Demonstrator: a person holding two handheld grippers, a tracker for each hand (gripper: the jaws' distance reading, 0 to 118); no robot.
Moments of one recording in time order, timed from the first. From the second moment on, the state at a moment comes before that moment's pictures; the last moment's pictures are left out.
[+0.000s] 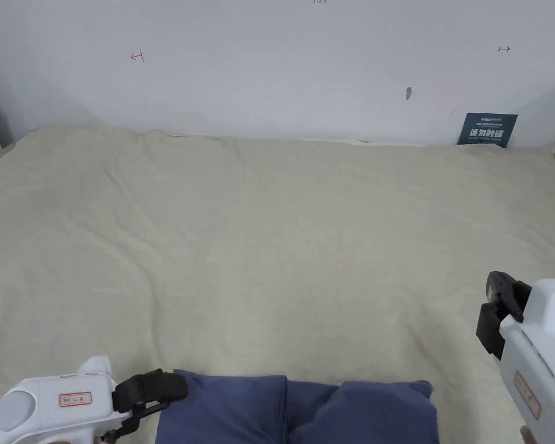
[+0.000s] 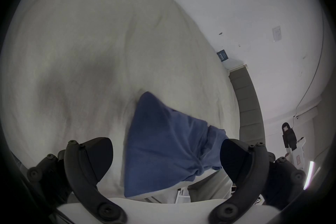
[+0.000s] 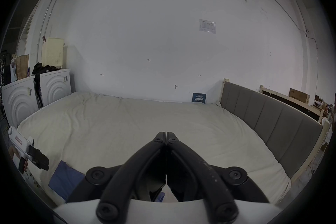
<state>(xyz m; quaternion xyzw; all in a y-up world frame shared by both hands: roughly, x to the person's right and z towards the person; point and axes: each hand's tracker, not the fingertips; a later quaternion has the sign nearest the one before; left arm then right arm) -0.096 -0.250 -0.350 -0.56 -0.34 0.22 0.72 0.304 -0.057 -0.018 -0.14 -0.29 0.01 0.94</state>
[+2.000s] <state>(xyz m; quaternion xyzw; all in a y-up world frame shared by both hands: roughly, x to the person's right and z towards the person) 0.167 -0.230 -0.208 -0.58 -0.41 -0.06 0.70 0.328 -0.054 0.037 -0.13 -0.32 0.00 0.94</state>
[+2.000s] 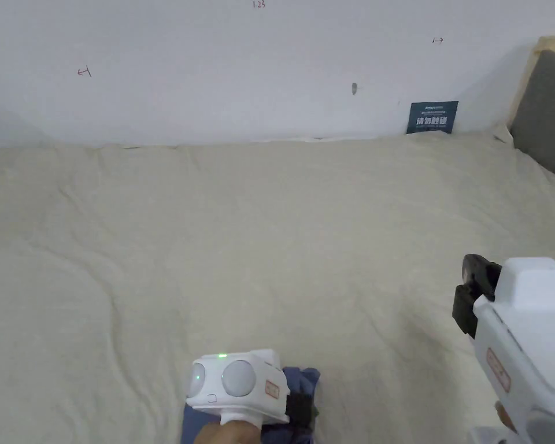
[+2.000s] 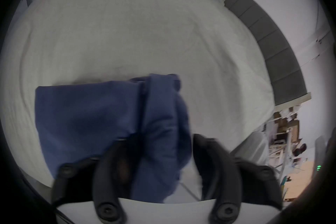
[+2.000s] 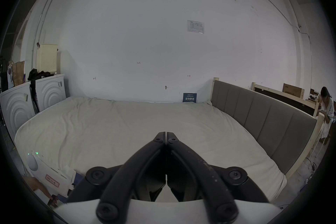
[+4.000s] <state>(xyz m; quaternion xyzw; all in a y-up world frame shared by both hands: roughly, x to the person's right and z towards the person) 0.106 -0.141 -0.162 -0.22 -0.43 -0.04 0.88 0.312 -0.033 0.042 -0.11 -0.31 0.00 0.95</state>
